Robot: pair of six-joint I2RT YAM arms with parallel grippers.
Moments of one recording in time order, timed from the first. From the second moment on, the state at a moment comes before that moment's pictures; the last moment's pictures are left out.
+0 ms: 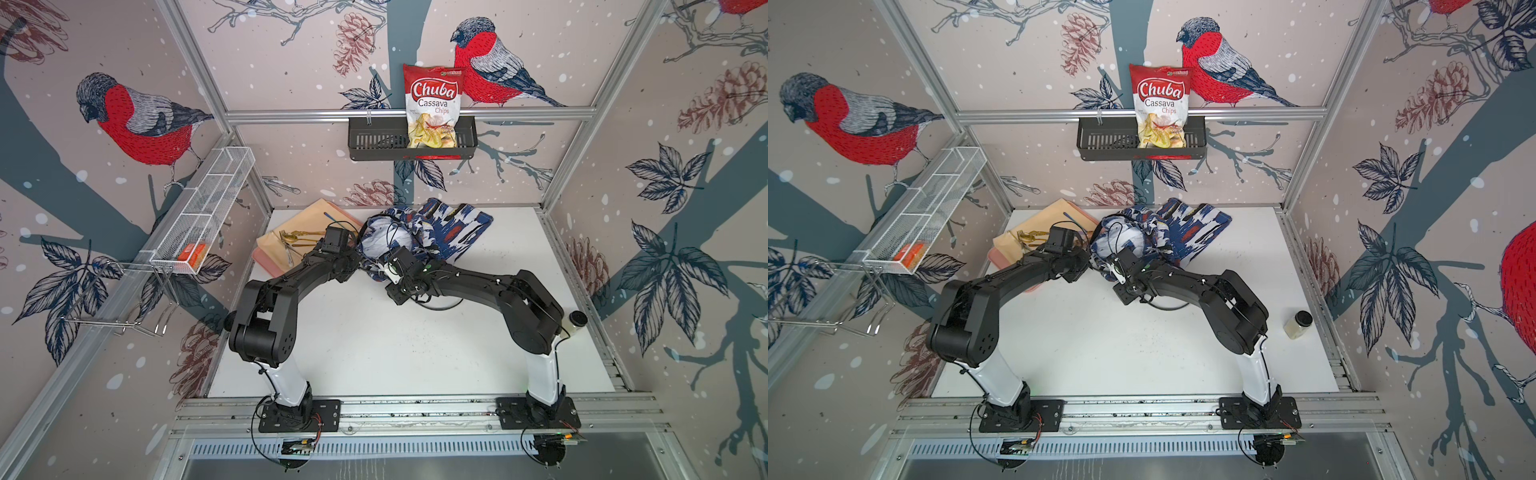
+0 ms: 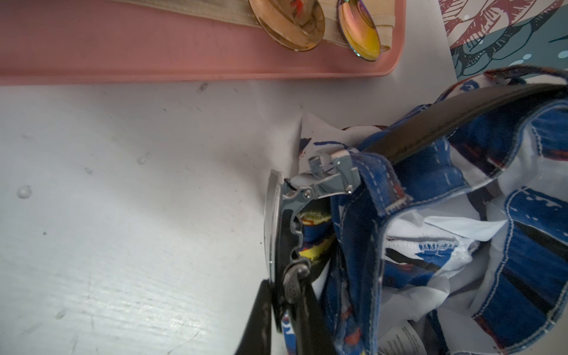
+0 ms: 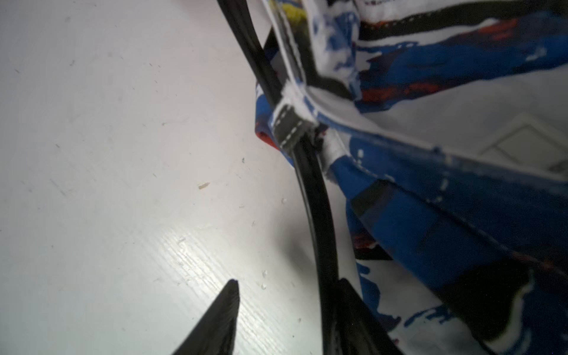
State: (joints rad) left arm -0.23 1.73 1.10 -0.31 0.10 -1.05; right arm 0.90 2.01 1.43 -0.45 0.03 0.05
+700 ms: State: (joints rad) left arm -0.23 1.75 1.11 -0.31 0.11 -1.05; right arm 0.68 1.71 1.30 -0.75 0.02 0.15
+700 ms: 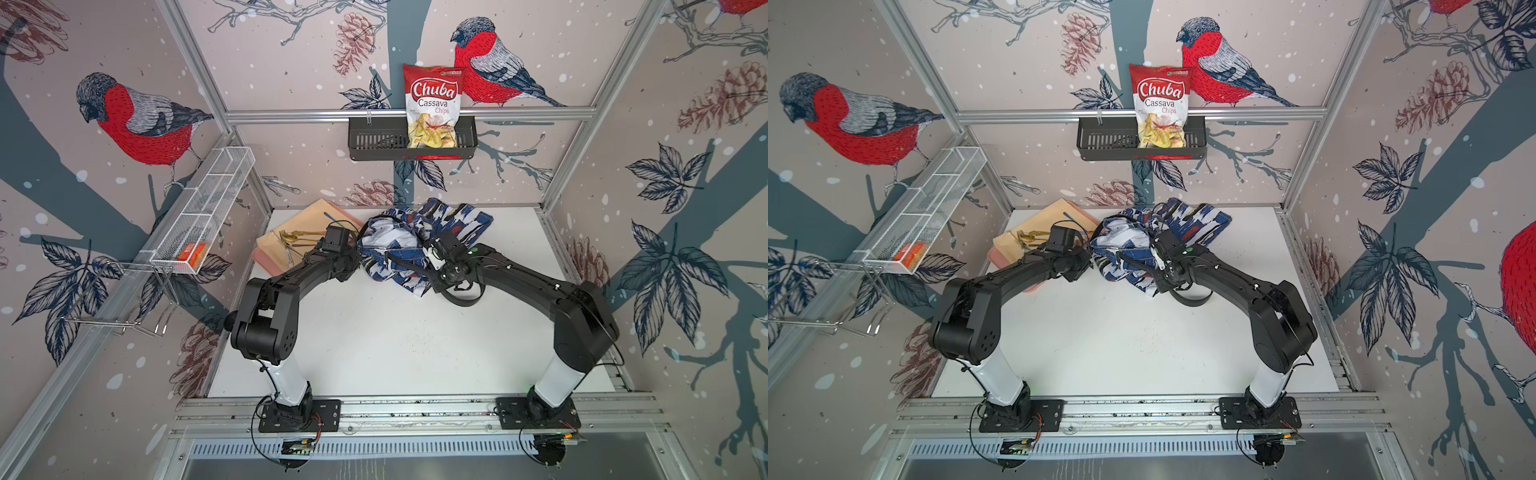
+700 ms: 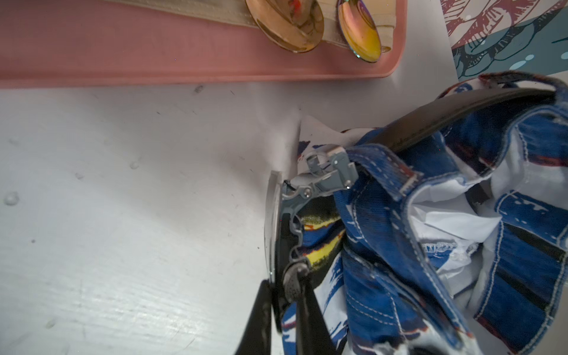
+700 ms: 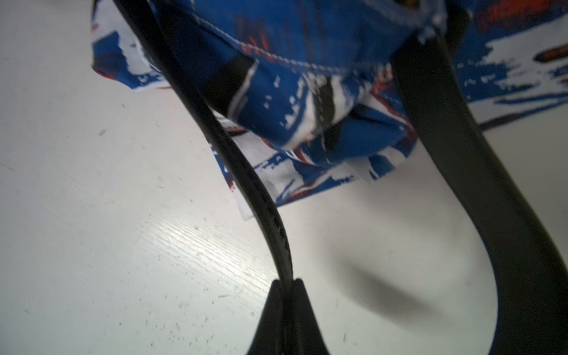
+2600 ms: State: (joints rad) left arm -0.40 1.44 0.97 -0.44 0.01 -0.72; right arm 0.74 2.27 1.88 -0.62 -0.20 0.16
